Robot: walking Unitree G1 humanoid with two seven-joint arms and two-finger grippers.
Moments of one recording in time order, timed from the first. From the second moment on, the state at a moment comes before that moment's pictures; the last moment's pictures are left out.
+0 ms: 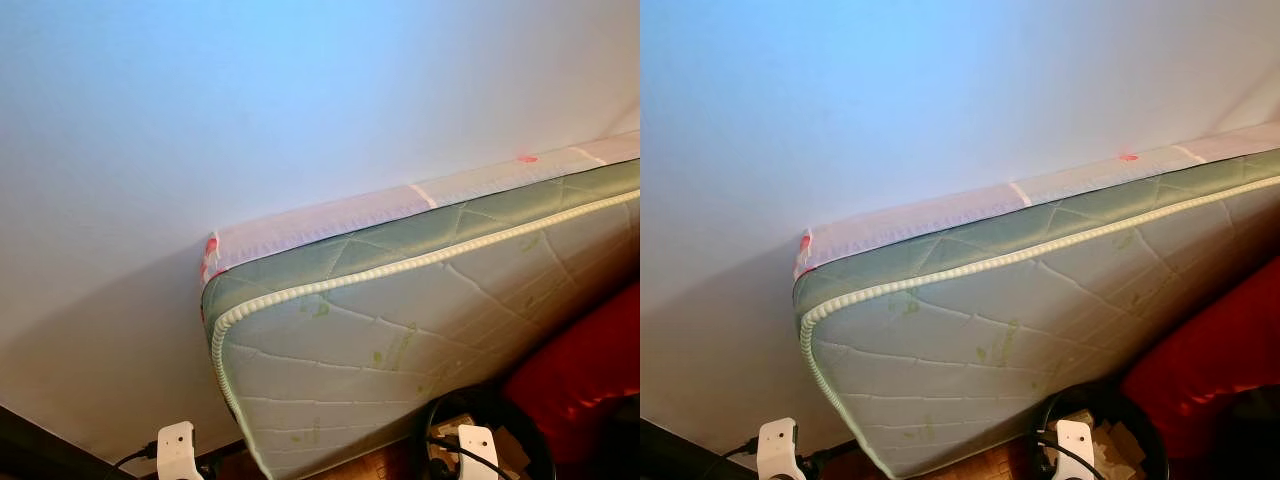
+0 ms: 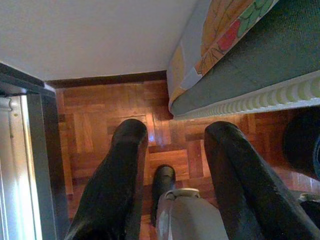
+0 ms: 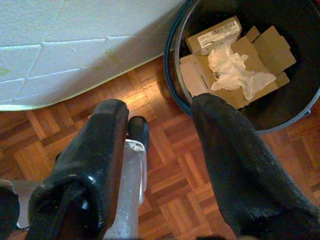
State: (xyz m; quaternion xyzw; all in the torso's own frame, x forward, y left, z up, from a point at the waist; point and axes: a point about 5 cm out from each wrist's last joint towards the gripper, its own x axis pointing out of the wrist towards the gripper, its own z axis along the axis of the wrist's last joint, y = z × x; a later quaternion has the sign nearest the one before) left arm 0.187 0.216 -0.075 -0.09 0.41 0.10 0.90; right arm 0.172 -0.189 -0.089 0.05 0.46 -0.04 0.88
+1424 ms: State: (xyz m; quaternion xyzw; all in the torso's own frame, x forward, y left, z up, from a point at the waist) left arm 0.185 0.216 -0.076 -0.09 0.41 0.10 0.90; right arm 0.174 -0.191 -0.088 0.05 0.46 -0.04 0.89
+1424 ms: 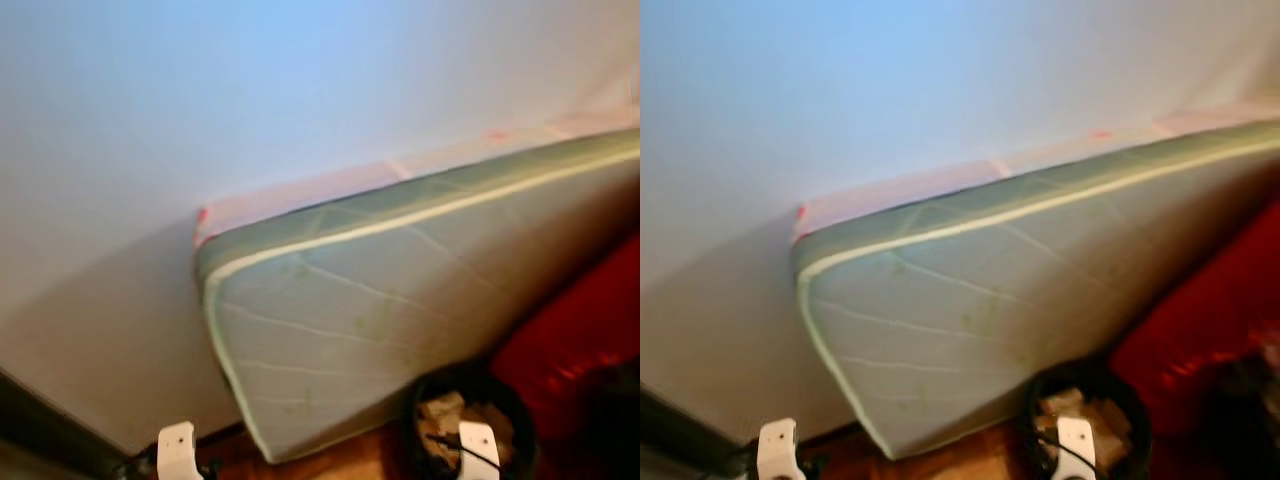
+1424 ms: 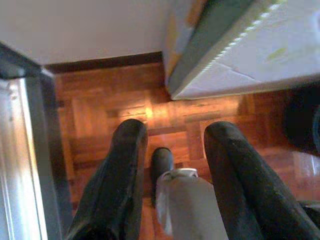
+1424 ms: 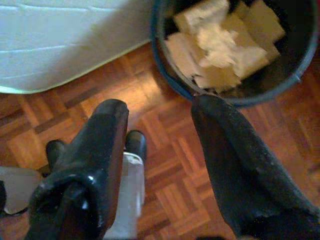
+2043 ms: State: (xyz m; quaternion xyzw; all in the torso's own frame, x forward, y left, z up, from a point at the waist) left arm 0.190 0.216 -0.074 -0.09 0.40 0.09 0.91; right arm 0.176 -0.189 -0.087 0.05 0.46 -0.04 0.89
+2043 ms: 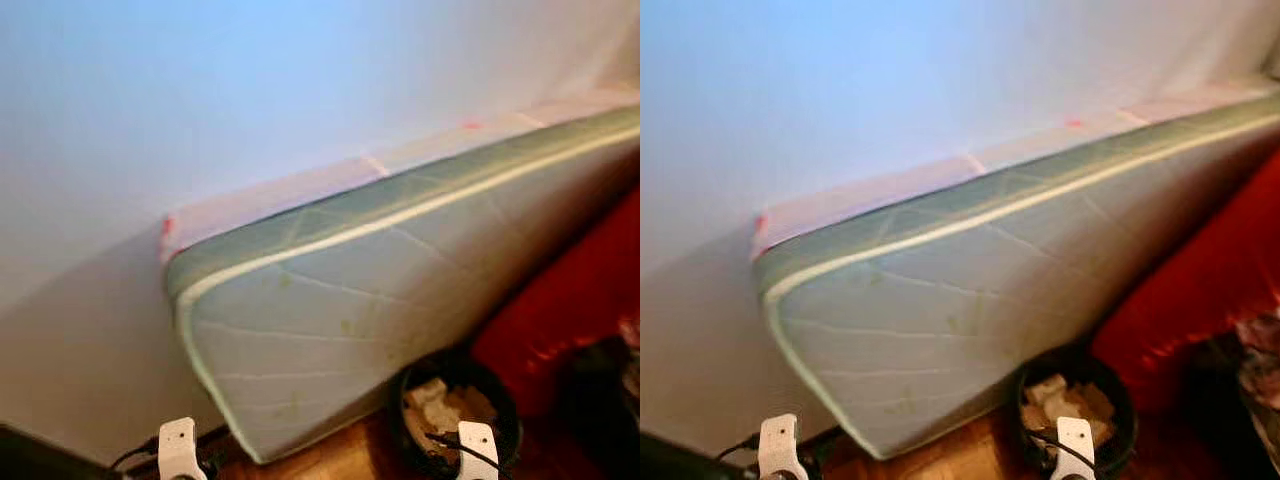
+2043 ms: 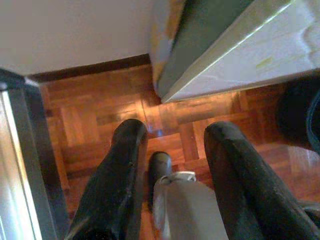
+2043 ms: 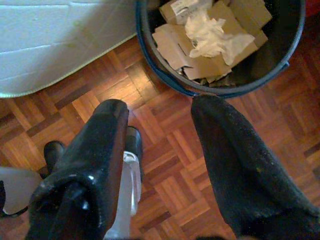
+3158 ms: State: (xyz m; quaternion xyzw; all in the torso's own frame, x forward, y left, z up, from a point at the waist) left arm 0.182 0.217 -0.078 -0.09 0.41 0.10 0.90; right arm 0.176 -0.187 -0.087 0.05 0.46 -0.04 0.89
